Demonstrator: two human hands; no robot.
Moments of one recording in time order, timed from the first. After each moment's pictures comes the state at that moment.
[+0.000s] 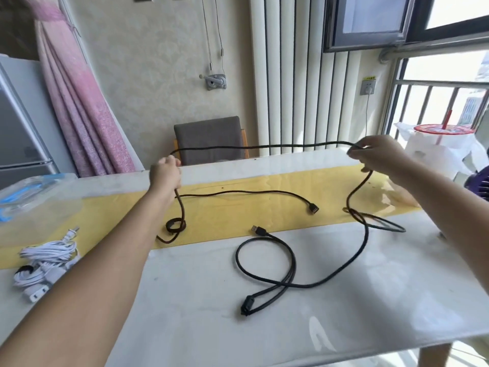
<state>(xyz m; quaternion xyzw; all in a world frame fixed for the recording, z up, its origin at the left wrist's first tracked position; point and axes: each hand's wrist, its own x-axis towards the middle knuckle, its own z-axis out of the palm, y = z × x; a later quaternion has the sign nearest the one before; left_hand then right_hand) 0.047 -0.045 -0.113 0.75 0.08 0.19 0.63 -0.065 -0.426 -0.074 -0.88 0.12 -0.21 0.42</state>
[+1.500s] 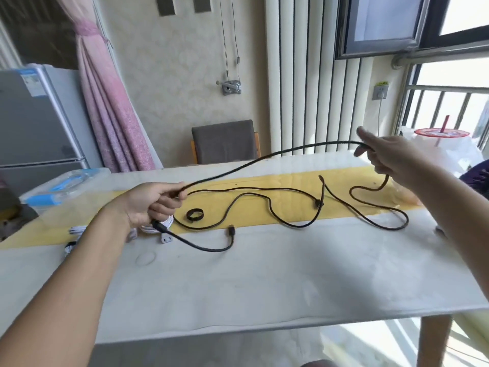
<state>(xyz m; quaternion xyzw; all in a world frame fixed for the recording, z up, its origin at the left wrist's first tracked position) -0.089 0.021 -0.079 0.72 -0.01 -0.25 0.65 -0.117 -0.412 -0.057 -0.78 0.07 -0.16 0.60</state>
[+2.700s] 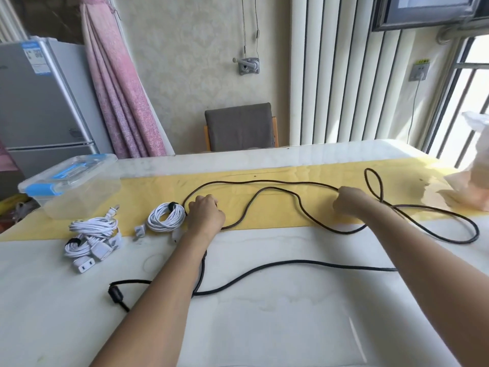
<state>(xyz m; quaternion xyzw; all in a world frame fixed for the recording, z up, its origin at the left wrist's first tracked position) -0.007 -0.027 -0.201 0.97 0.08 0.12 0.22 -0.012 -0.324 -0.173 -0.99 0.14 0.04 0.09</state>
